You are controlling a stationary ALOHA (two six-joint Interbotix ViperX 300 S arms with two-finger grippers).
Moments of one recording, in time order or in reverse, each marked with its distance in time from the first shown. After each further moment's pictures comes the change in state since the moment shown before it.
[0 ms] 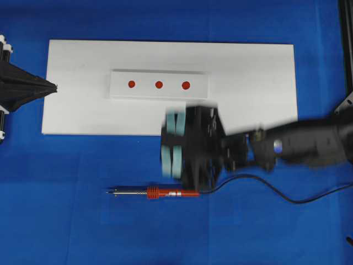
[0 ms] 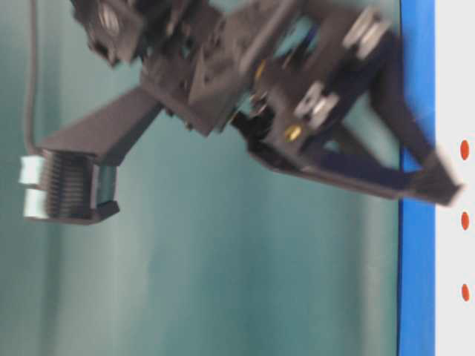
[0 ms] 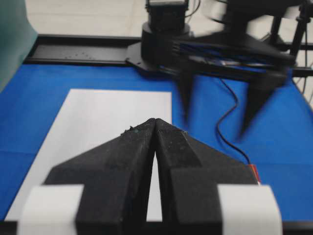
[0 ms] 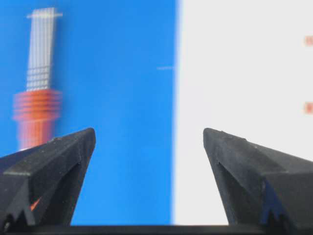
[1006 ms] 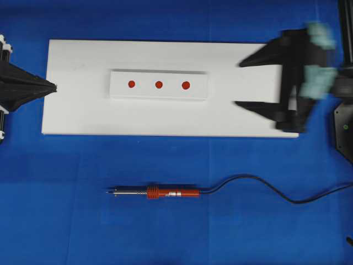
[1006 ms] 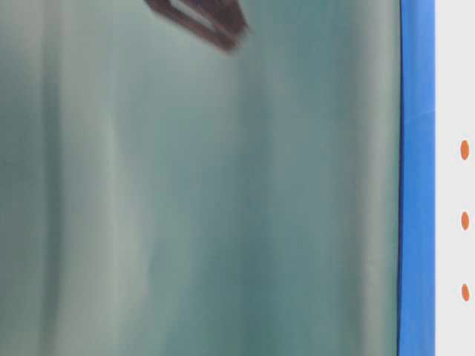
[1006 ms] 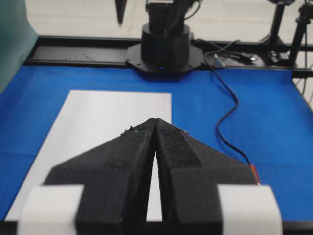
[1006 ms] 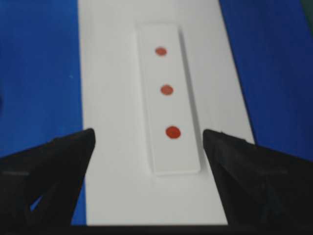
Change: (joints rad) left arm 0.000 -0.002 0.002 -0.002 -0.002 0.000; right arm -0.164 -0.713 0.471 0.000 -0.175 -0.123
